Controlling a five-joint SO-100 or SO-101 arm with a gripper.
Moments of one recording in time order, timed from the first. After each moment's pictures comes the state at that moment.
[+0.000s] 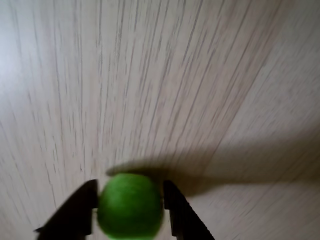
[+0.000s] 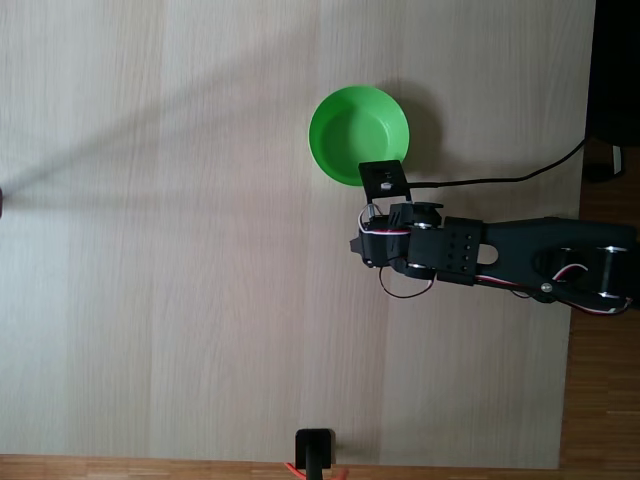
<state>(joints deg) 1.9 80.5 107.1 59.2 -16.7</state>
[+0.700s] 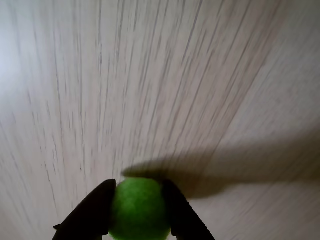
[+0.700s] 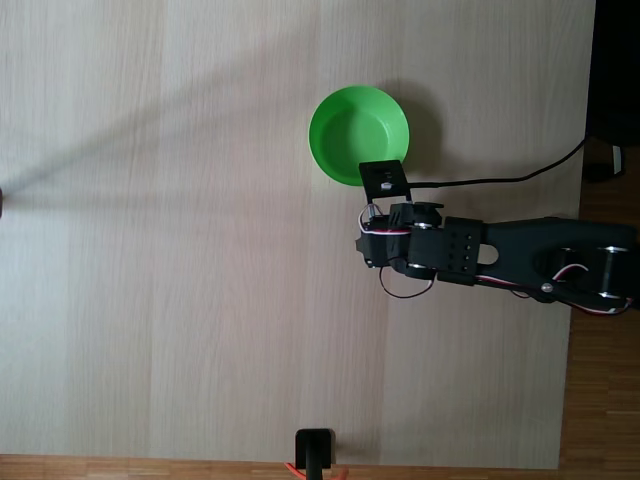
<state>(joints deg) 1.9 81.8 107.1 59.3 -16.7</state>
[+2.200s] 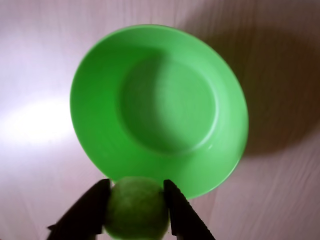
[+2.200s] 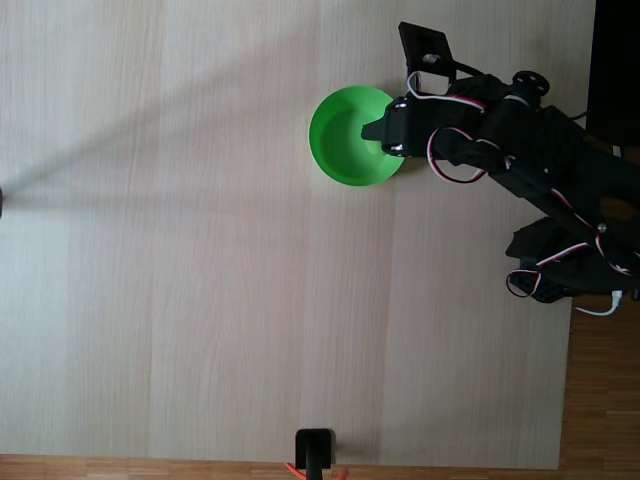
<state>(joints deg) 27.8 86.5 84.2 68.8 -32.3</state>
